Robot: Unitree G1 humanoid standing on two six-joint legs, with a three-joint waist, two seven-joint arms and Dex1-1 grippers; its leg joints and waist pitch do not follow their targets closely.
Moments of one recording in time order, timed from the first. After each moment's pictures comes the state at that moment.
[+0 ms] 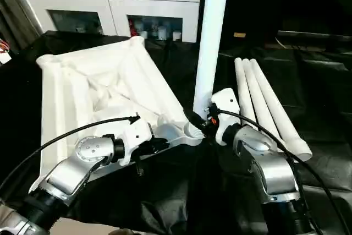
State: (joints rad) left arm -0.39 0.31 -0.42 0.27 -0.01 0.14 -0.81; right arm -0.28 -0.32 0.05 -0.02 0.25 0.44 0.57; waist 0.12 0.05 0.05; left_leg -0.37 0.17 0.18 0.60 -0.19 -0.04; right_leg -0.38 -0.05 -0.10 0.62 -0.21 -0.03
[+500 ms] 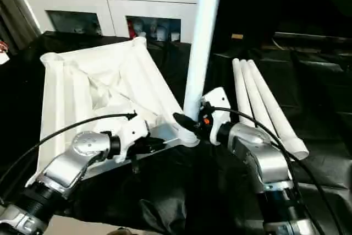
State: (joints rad) left arm -0.41 0.34 -0.40 0.28 -0.04 0.20 -0.90; right arm -0.36 -0.33 0.09 0.11 0.30 0.47 0.71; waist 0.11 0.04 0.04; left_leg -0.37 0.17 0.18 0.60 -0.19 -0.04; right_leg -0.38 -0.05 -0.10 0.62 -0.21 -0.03
